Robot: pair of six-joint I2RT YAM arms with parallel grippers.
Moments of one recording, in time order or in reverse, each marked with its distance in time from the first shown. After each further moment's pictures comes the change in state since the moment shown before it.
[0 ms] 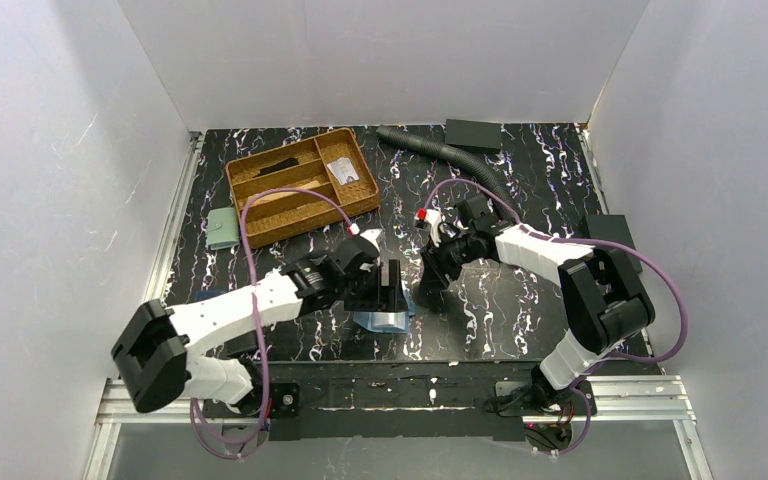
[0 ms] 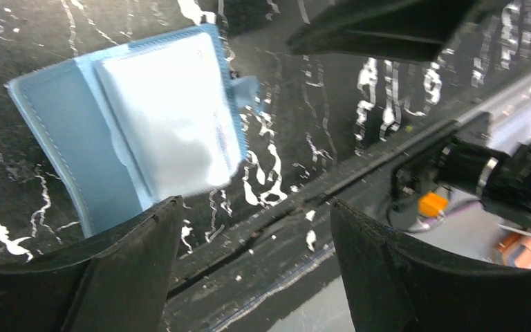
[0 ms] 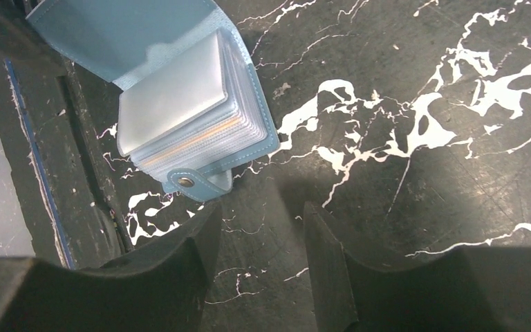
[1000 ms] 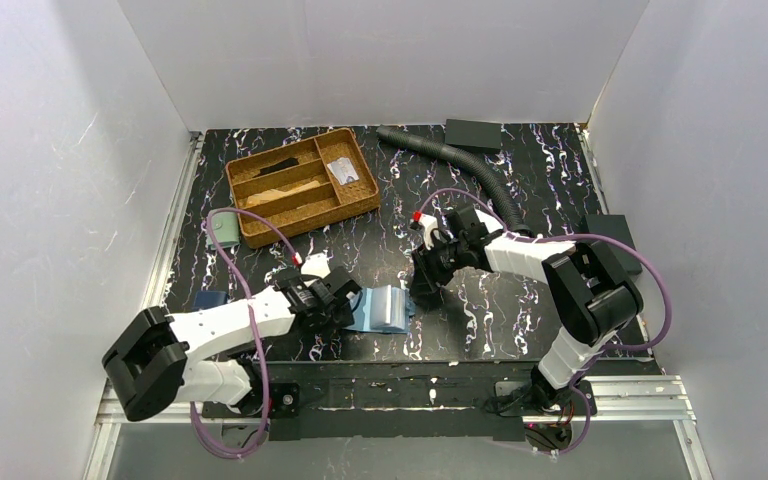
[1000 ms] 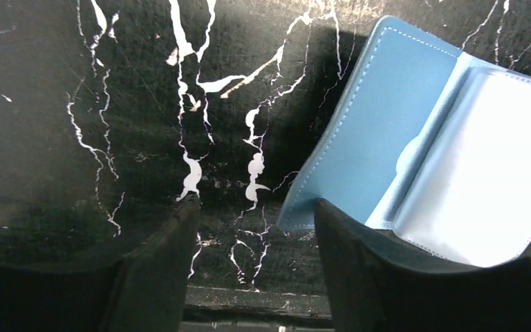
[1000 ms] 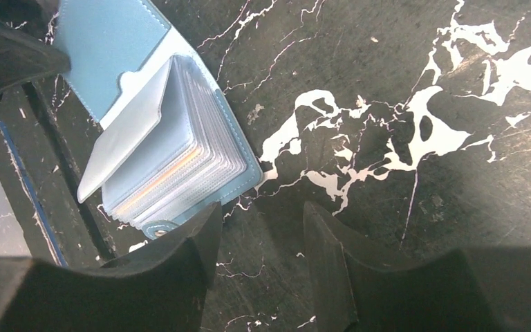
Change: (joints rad) left arm 0.006 -0.008 -0.185 -0.267 -0.461 -0.318; right arm 0.048 0.064 -0.071 0.217 0.091 0.275
